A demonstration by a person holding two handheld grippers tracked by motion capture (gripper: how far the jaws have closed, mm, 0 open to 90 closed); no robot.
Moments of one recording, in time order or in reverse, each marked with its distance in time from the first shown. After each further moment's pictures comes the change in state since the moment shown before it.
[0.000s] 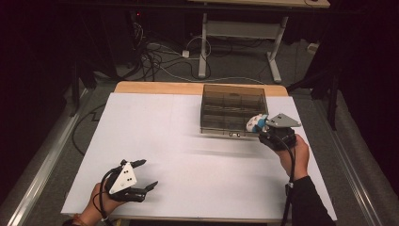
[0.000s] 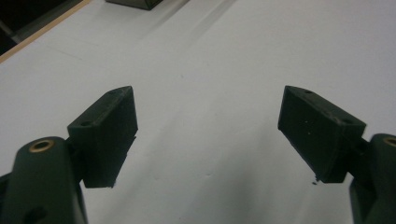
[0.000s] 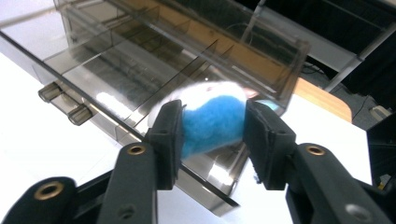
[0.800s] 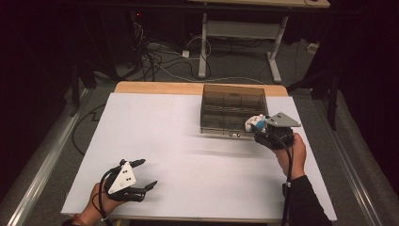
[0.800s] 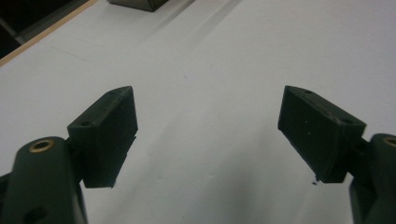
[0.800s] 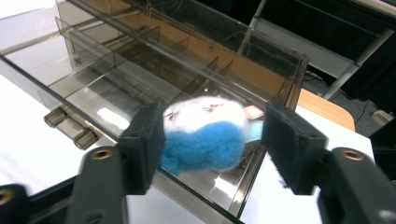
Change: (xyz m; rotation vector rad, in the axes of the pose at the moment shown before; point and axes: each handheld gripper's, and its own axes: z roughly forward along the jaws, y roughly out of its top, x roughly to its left) left arm 0.002 -0.001 -0.002 -0.008 0.009 -0.007; right arm 0.002 0.003 -0.001 -0.067 -0.017 0.053
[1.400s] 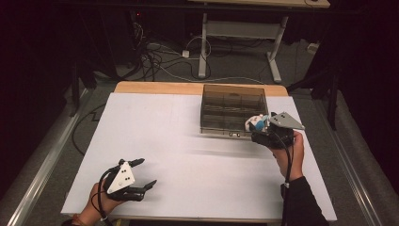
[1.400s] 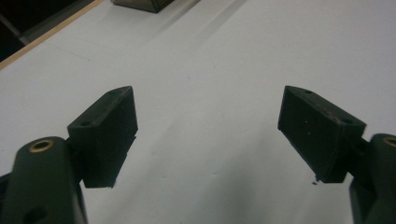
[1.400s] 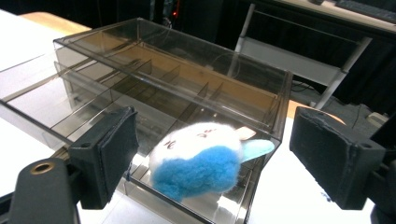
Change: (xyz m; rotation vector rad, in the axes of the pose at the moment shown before) left arm 0.001 0.000 -0.002 -0.004 0.007 -0.001; right arm 0.004 0.002 -0.004 -0.101 -0.041 0.101
